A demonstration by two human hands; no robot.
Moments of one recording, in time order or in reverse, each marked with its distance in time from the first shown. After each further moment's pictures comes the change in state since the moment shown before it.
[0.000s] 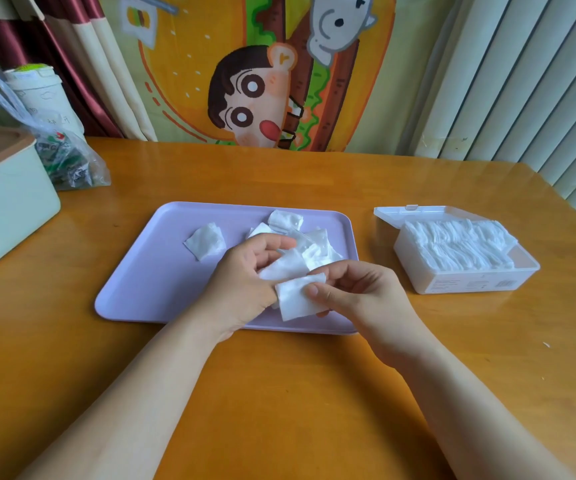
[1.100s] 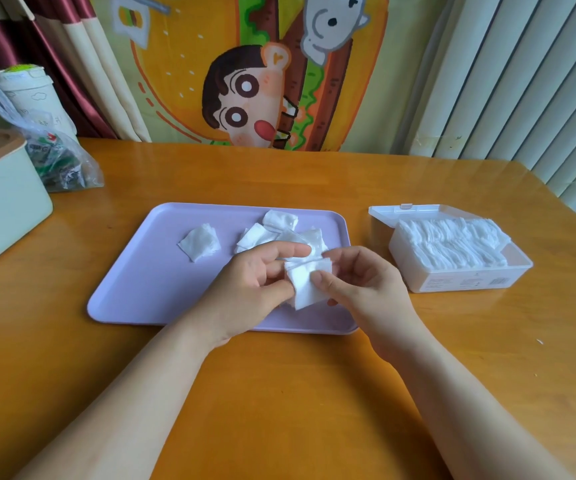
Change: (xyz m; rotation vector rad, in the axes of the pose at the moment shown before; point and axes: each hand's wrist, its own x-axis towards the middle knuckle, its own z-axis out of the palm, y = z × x) left_hand -0.010 0.006 0.005 -0.022 -0.181 0.070; right_hand 0.006 0.007 -0.009 -0.089 0.208 0.030
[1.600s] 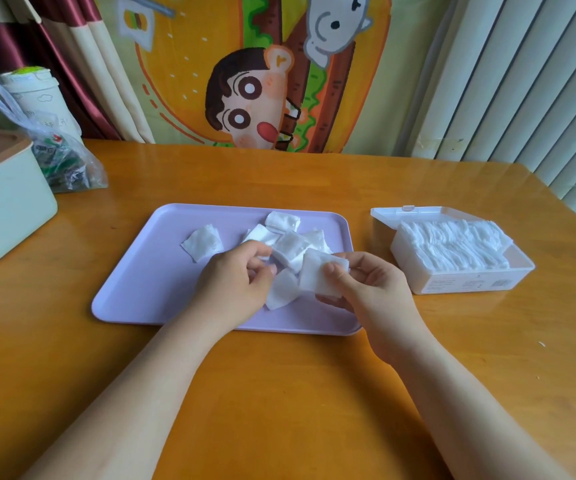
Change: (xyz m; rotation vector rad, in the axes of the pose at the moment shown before) left_hand 0.010 -0.017 -0.016 0.554 0.326 -0.035; right_hand -0.001 -0.001 0.002 0.126 0.036 0.041
